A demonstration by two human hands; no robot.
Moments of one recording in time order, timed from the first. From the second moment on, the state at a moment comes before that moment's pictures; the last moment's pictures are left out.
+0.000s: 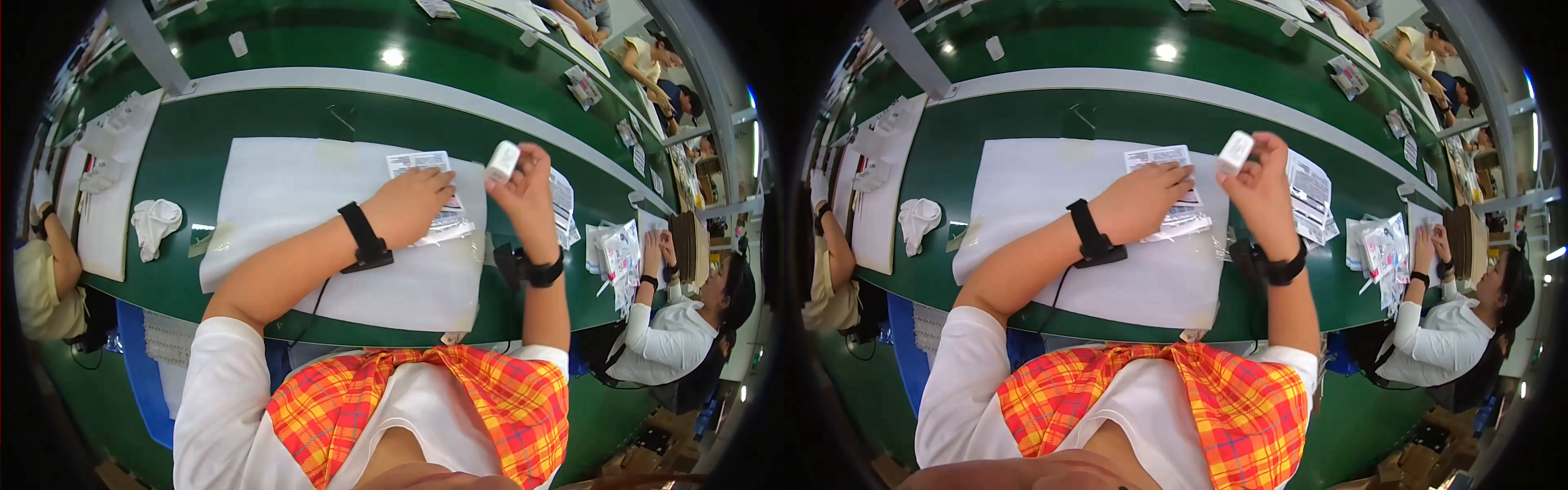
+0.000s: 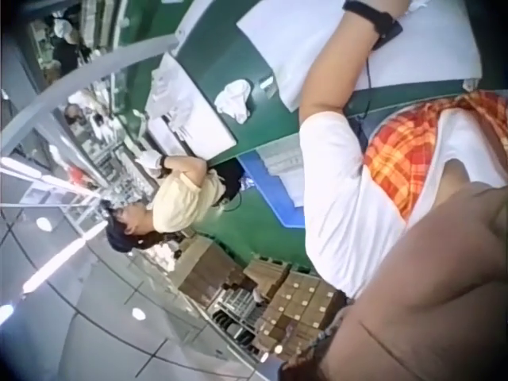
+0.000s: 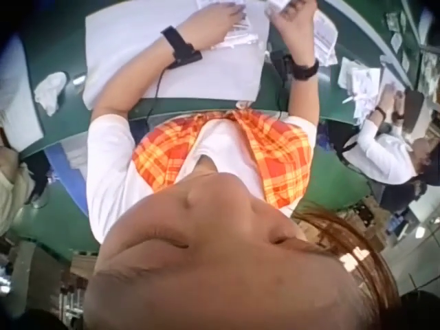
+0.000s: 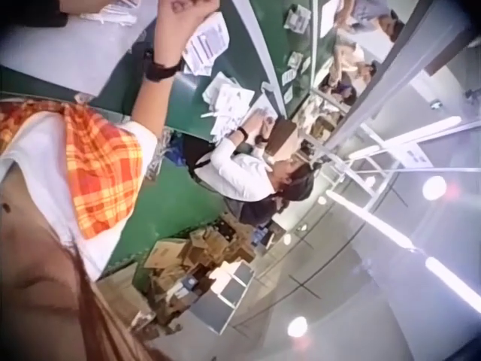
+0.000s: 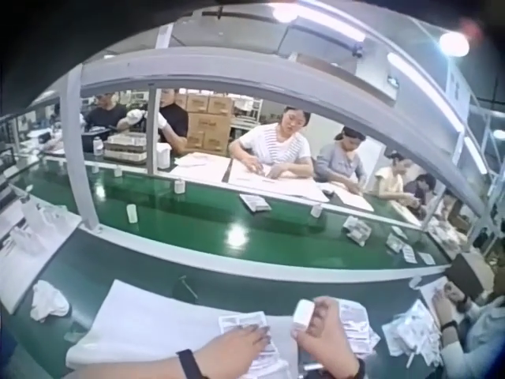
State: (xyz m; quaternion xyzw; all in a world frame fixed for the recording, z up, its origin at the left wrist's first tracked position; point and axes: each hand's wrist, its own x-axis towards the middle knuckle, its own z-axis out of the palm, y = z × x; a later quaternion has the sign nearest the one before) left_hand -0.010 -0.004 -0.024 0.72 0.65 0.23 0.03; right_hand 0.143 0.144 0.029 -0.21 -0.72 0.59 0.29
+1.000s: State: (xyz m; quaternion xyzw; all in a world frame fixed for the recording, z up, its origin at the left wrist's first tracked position) left_hand -0.008 -0.002 0.016 0.66 0.69 0.28 0.05; right_hand 0.143 0.124 -0.002 -0.22 -0.85 0.45 0.18
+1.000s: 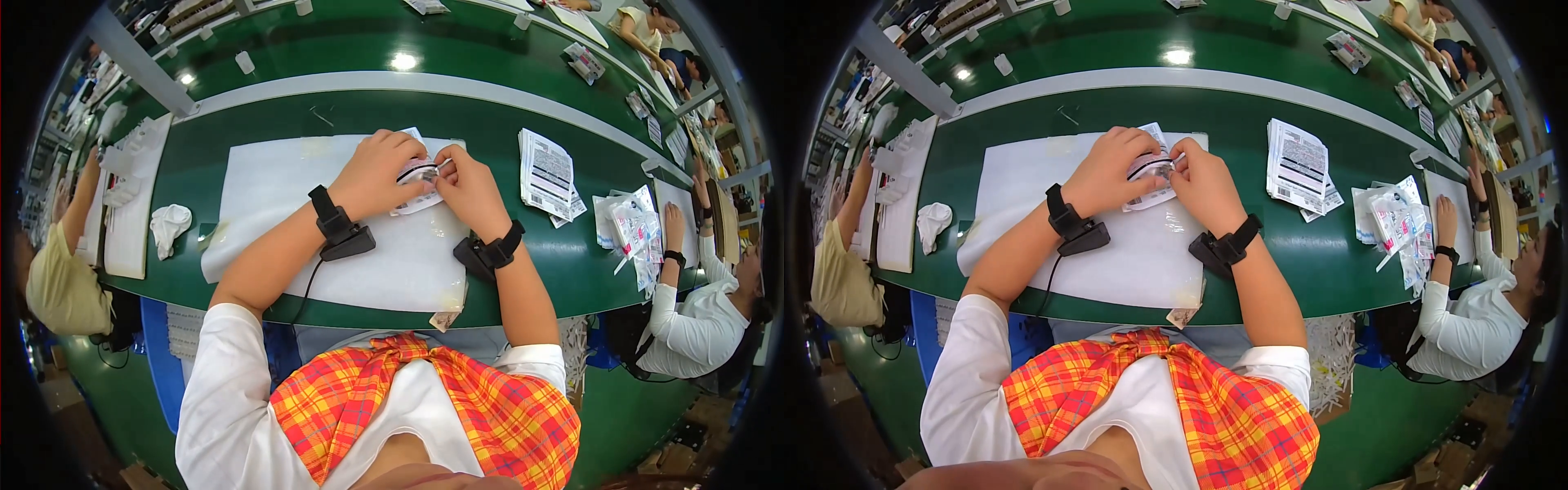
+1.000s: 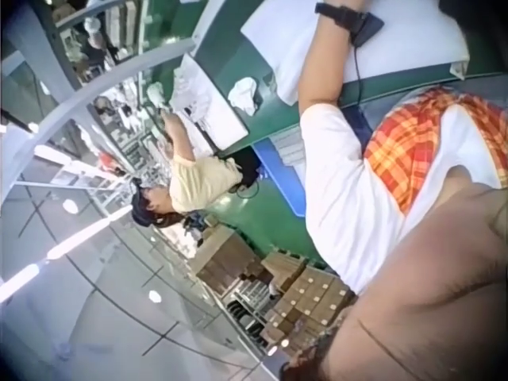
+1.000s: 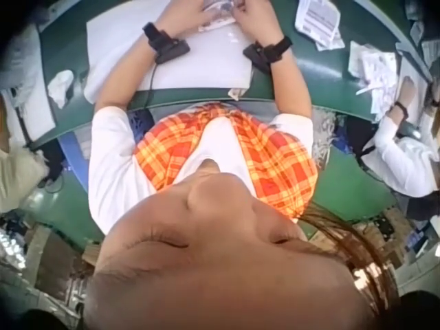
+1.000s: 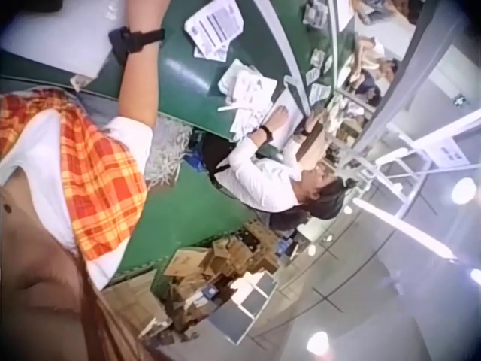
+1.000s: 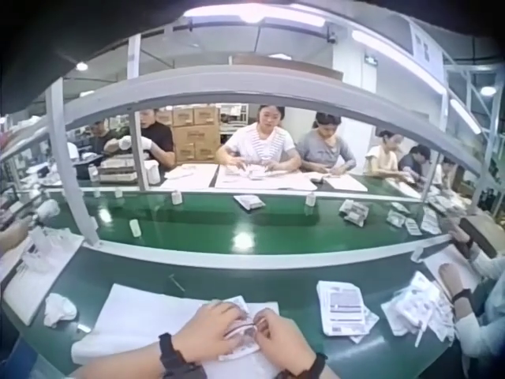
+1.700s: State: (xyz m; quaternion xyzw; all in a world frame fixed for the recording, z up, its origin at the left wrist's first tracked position) left_hand -0.022 0.003 0.011 0.62 0.61 0.45 0.18; right_hand 0.169 0.133 0.035 -0.16 -0.43 0.86 0.24
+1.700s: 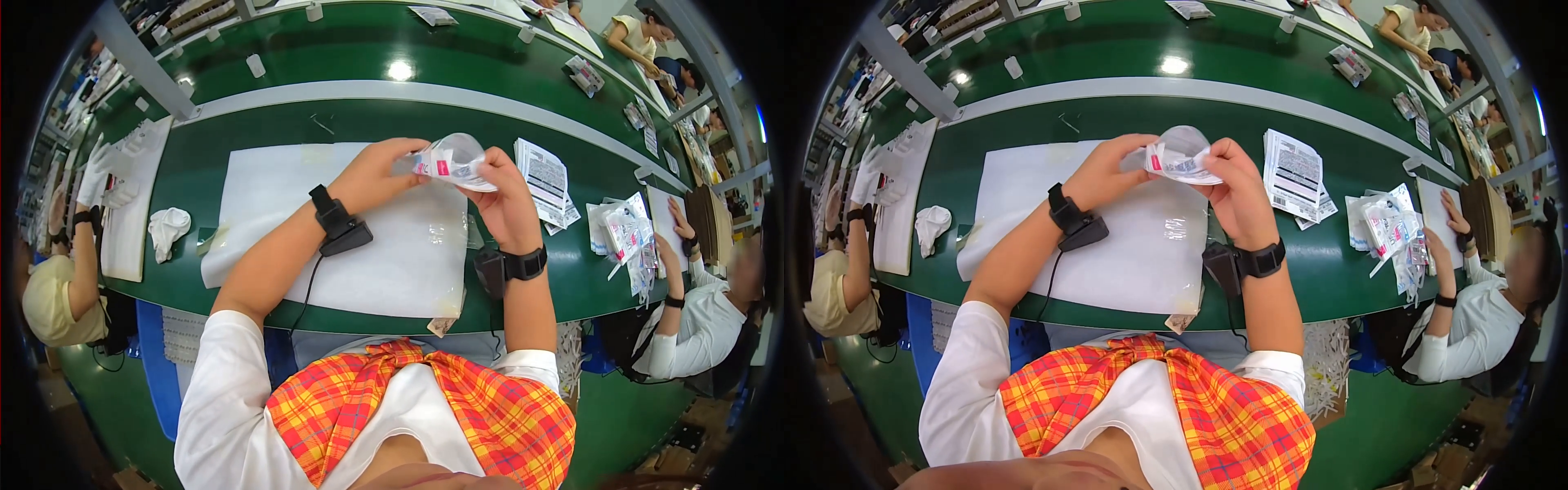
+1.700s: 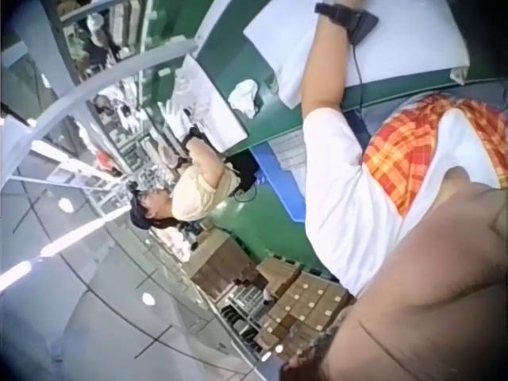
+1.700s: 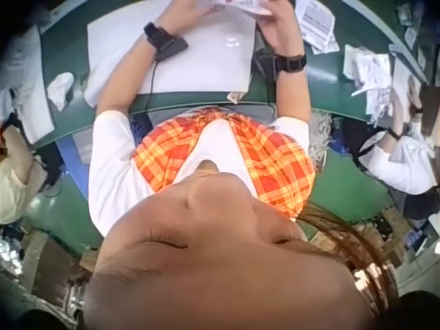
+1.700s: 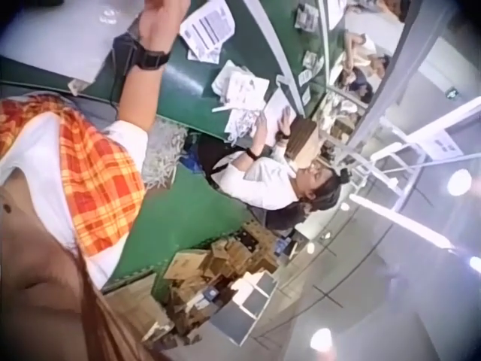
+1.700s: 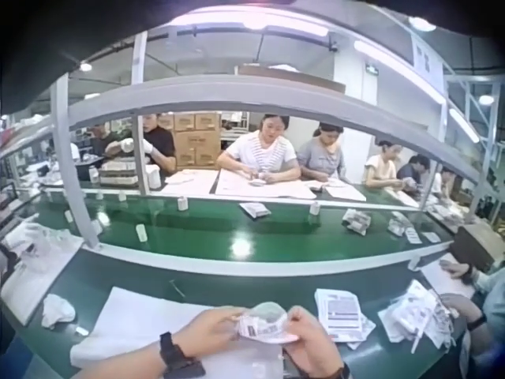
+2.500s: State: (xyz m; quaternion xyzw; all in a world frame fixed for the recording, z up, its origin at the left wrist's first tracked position) left_hand -0.021 0.015 -0.006 0.43 0.60 0.63 0.24; right_hand 0.142 0.135 -0.005 -0.24 -0.66 0.65 0.29
